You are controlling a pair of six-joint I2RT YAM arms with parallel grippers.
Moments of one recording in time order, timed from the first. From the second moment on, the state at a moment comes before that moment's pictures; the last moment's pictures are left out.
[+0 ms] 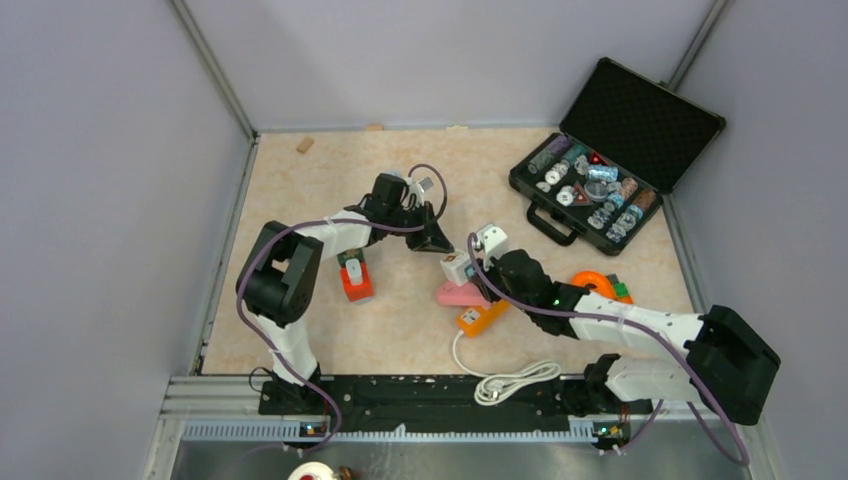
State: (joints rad) left arm -0.47 1.84 1.09 -0.04 0.76 -0.65; right arm 0.90 1.17 0.53 0.12 0.25 0.09
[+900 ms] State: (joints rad) left arm -0.56 1.86 1.21 -0.27 0.70 -0.57; right arm 0.90 1.07 0.50 0.08 0.28 0.11
